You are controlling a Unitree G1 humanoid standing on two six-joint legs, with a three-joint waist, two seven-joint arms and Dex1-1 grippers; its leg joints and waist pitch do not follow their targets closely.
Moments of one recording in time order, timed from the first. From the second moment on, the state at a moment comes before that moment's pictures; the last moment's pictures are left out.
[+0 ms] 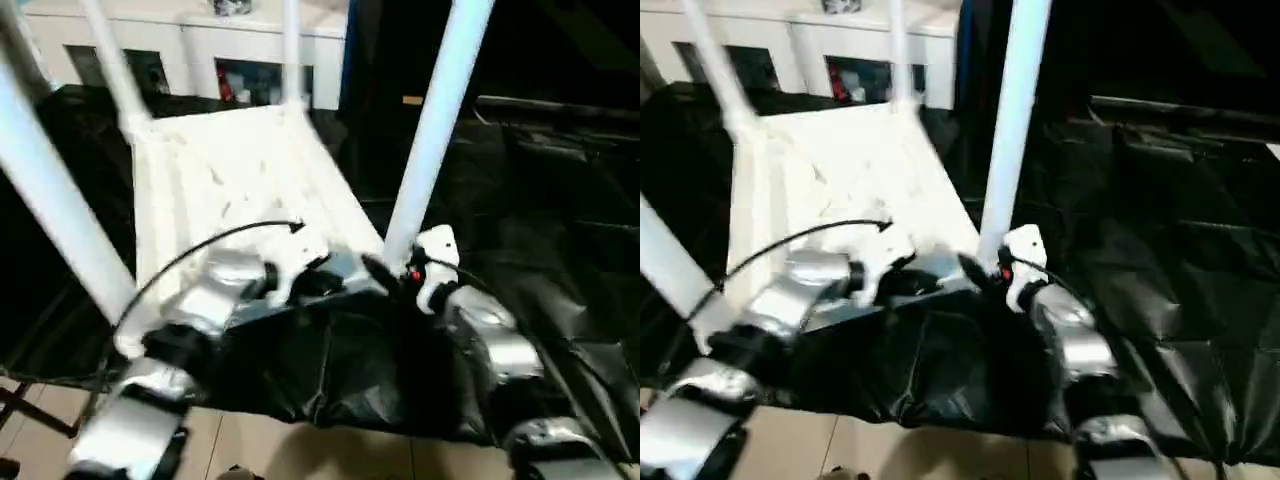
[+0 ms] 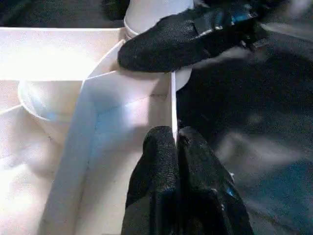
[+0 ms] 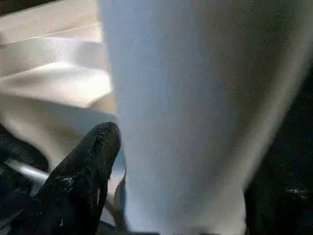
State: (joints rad) left arm -0.65 0.24 -0.26 0.67 0.05 0.10 -1.11; right arm -0.44 -0.20 0.04 0.63 0.12 -0.03 0.73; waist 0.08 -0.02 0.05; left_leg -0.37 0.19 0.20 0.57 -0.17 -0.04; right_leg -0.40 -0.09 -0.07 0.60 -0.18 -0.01
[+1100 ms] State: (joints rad) left arm -0.64 0.30 -0.29 0.67 0.02 0.08 -1.30; right arm -0.34 -0.34 0.10 0.50 0.20 0.03 1.12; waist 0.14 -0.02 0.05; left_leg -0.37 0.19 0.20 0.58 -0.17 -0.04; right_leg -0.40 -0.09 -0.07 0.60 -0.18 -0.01
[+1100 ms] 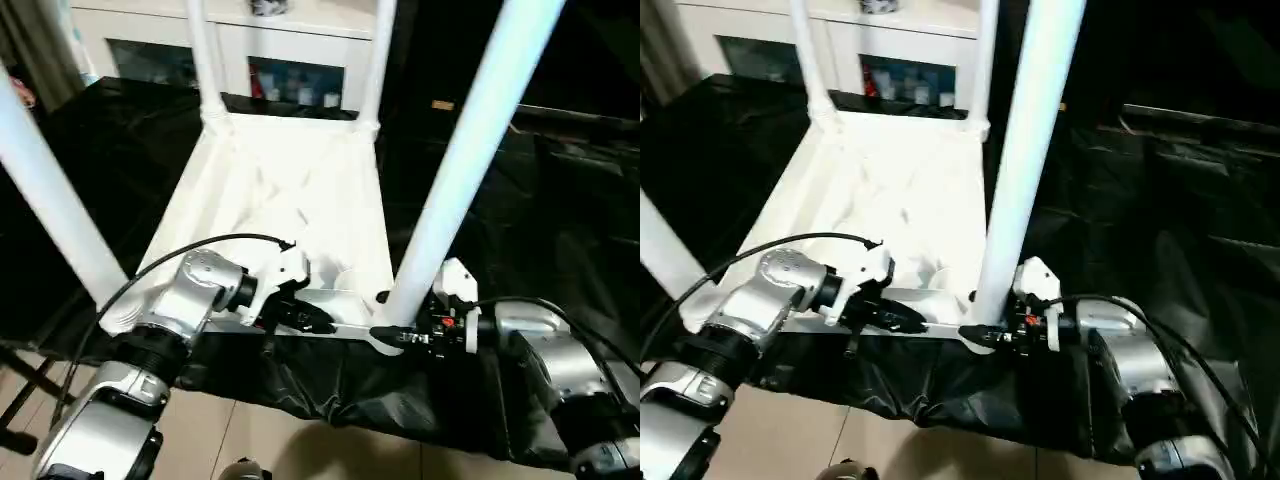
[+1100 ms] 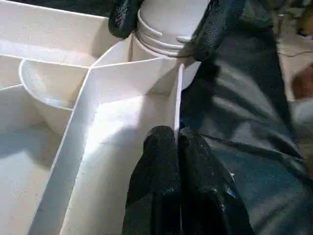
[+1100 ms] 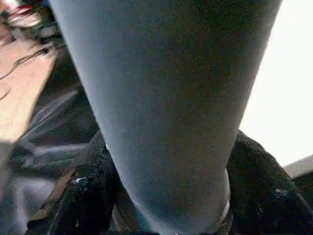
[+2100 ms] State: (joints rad) left arm -0.63 0.24 -0.26 0.64 0.05 0.13 -1.15; right arm -0.39 -0.25 0.06 0.56 0.14 -0.02 0.88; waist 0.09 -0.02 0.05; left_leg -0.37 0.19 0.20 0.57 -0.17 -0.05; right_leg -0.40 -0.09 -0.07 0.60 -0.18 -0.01
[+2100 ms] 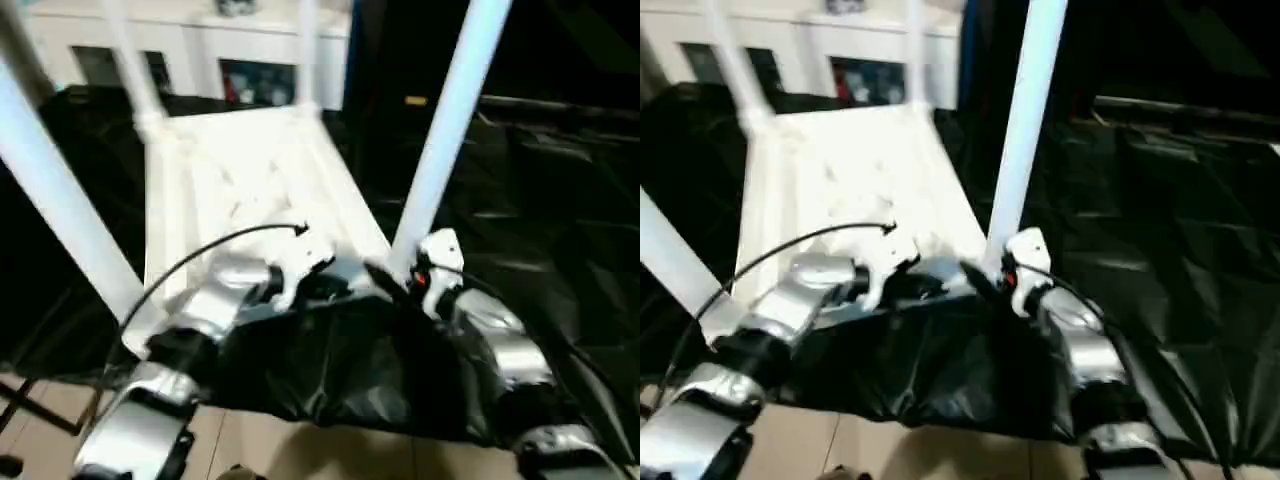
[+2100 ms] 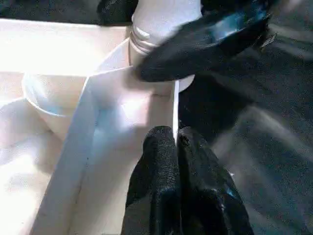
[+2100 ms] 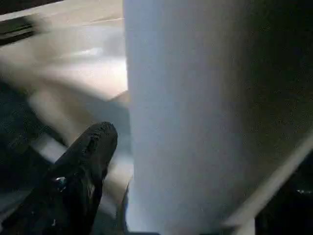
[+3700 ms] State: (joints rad) left arm -0.66 0.12 -0.25 0.67 0.12 0.18 -0.89; right arm -0.43 -0.11 -0.06 0.62 0.11 0.01 0.51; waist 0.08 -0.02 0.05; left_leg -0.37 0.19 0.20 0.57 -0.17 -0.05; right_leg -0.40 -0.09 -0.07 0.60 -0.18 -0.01
